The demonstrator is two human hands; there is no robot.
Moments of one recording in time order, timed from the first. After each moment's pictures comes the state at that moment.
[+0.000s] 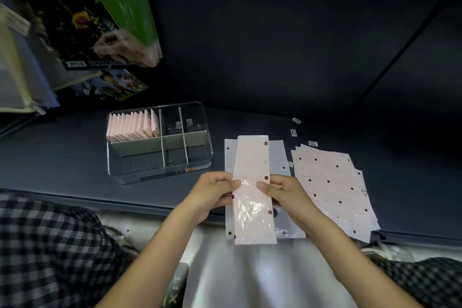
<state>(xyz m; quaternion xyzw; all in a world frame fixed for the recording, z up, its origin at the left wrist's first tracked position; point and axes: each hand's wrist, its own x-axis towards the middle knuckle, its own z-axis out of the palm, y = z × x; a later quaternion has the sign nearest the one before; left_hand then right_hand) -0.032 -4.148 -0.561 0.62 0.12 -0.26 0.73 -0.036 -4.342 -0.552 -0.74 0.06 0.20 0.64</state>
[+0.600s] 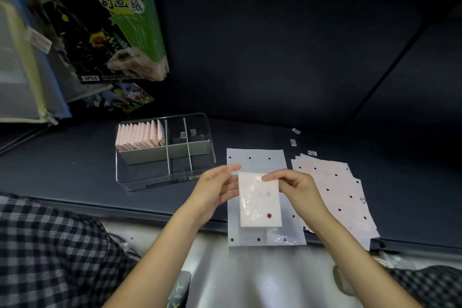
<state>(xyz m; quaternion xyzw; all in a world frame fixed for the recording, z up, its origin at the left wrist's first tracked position) -0.038 -4.149 -0.527 0.57 0.12 -0.19 0.79 -0.044 -4.344 -0.512 -0.77 -0.03 0.06 0.63</state>
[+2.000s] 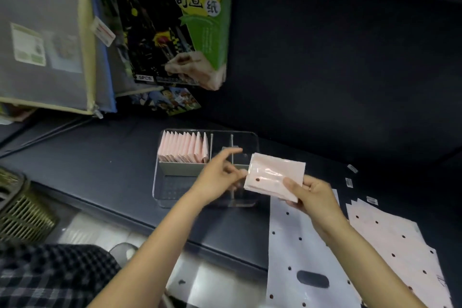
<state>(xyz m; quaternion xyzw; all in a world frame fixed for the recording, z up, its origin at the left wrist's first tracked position) 0.050 -4.037 -0.548 0.75 0.06 -0.06 0.65 0.050 -4.247 -0.521 -0.76 0.09 0.12 0.63</state>
